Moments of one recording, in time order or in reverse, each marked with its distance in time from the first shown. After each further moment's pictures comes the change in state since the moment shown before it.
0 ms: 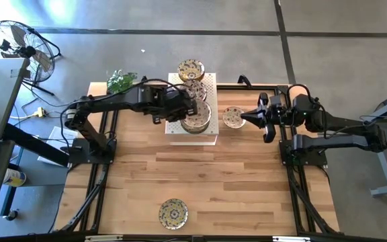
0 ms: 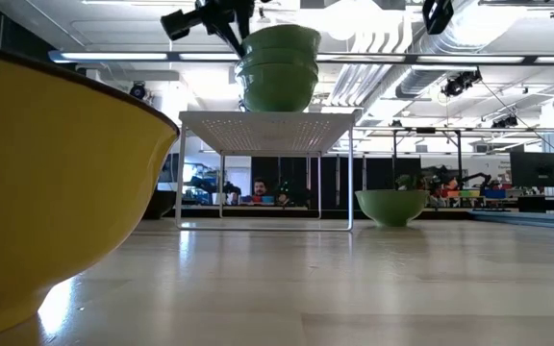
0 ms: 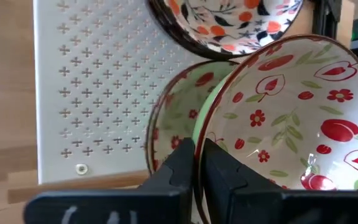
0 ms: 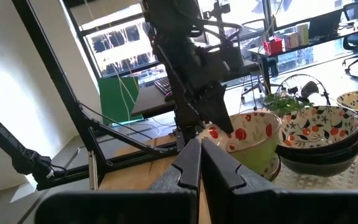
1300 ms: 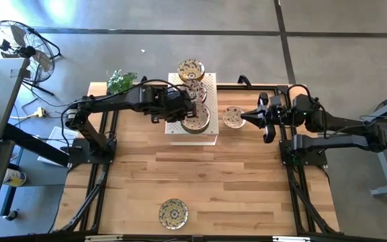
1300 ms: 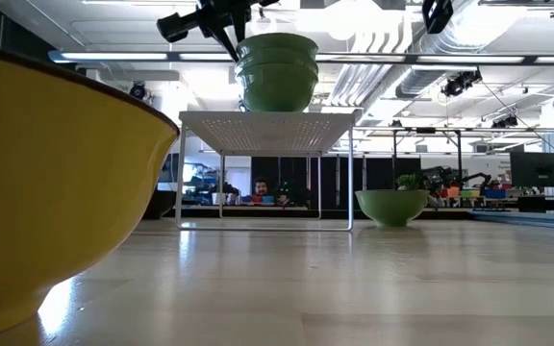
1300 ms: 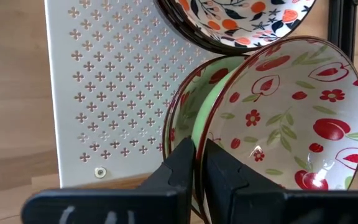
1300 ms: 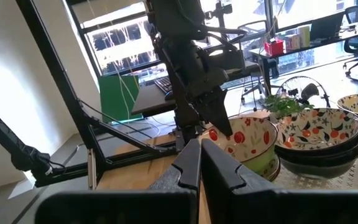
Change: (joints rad) left arm 0.001 0.003 -0.002 -0.030 0.007 0.067; right arm 0.000 0.000 0.000 0.000 -0.006 -0.019
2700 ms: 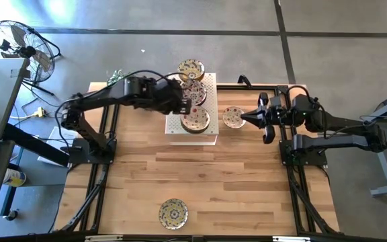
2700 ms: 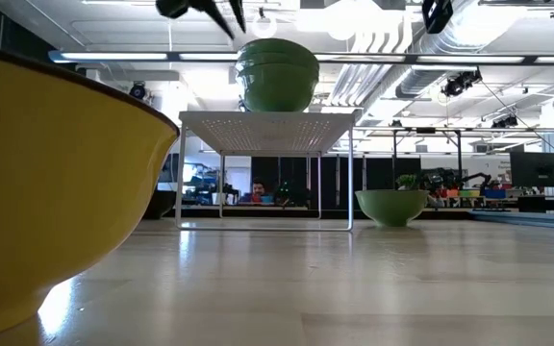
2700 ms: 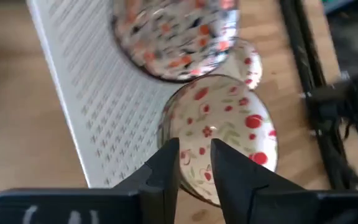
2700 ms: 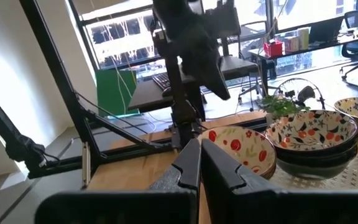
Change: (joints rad) left arm 0.013 -0.047 0.125 -0.074 -0.037 0.287; right arm 0.000 0.000 0.000 -0.013 0.000 -0.045
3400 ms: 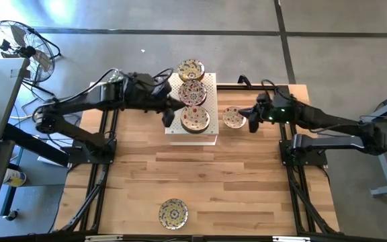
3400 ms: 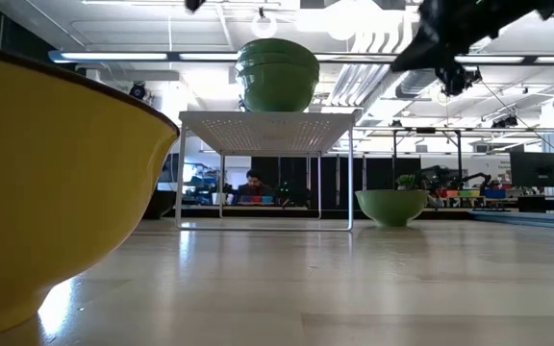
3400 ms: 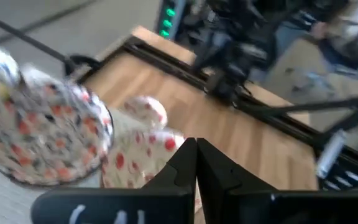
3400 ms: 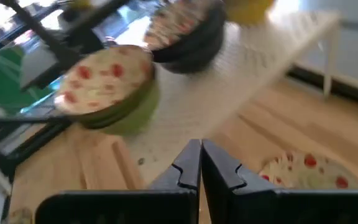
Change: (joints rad) left arm 0.030 -0.315 -0.397 0.613 0.215 0.795; right arm -0.129 0.105 0.000 -0.308 0.189 0.283
